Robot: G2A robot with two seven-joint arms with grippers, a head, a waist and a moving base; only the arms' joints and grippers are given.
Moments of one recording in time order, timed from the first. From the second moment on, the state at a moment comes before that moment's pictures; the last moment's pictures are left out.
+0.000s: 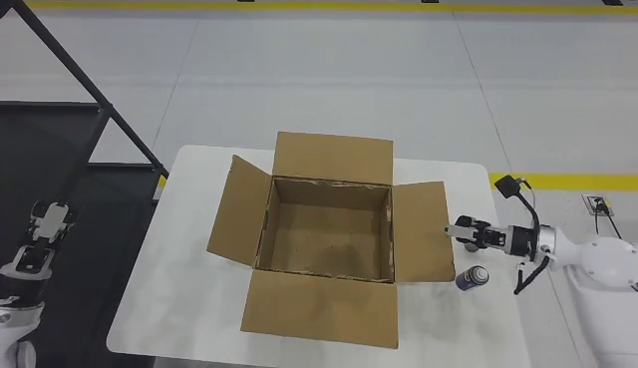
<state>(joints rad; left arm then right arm) 1.49 -1.11 -2.11 -1.80 0.02 -0.54 -0.37 -0.88 -1.02 1.56 -1.28 0.04 -0.43 1.32</state>
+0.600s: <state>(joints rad) 1.49 -1.10 -2.13 -1.79 0.00 -0.53 -0.36 -0.71 -1.02 1.40 -1.09 0.12 -0.39 1.37</state>
